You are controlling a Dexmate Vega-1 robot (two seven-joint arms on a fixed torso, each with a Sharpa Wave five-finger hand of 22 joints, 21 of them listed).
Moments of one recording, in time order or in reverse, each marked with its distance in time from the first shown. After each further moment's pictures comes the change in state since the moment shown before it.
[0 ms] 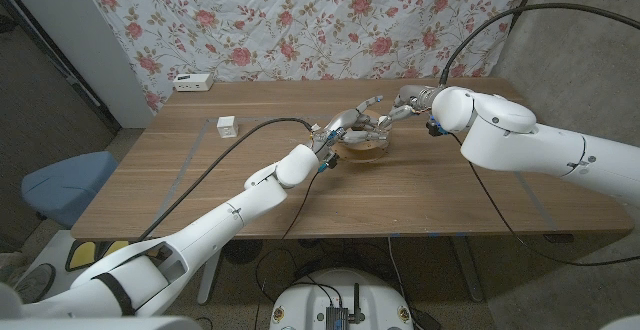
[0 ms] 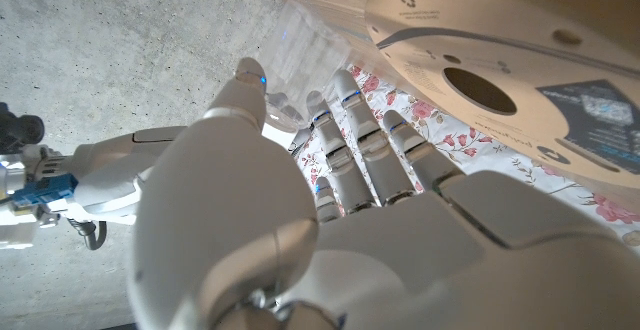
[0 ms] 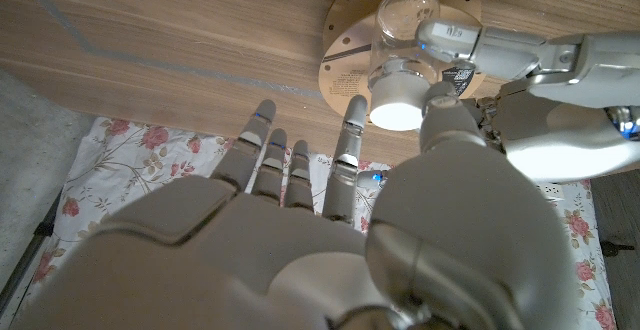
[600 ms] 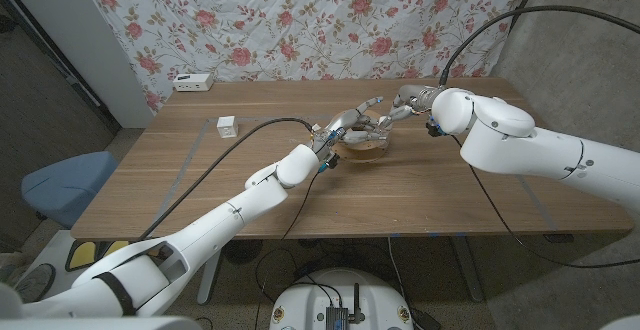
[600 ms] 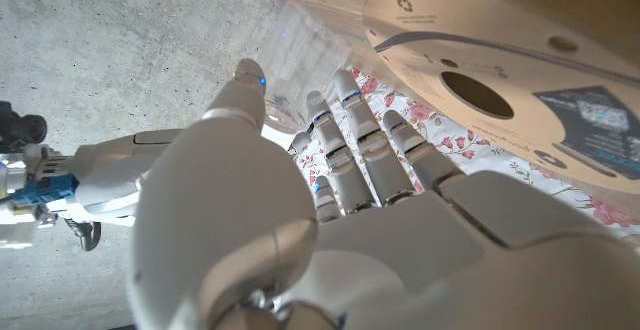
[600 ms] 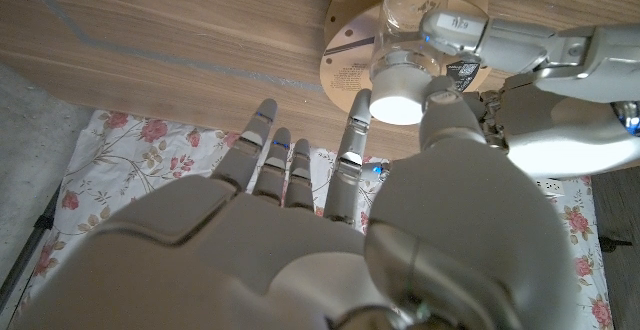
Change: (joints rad) left arm -0.004 -0.004 0.001 0.008 -0.005 0.002 -0.005; left_hand -0.005 -0.004 0.008 0.000 -0.001 0.016 -0.005 0.000 0.000 0.002 0.002 -0.002 0.000 0.000 0.000 0.000 0.000 0.000 0.000 0.000 0.000; right arm -0.031 0.007 0.022 0.015 -0.031 0.020 -0.004; right_hand 0.027 0.006 0.010 -0.010 -0.001 0.048 -0.026 0.028 0.006 0.021 -0.021 0.008 0.000 0.008 -0.021 0.007 0.005 0.016 -0.016 0.000 0.002
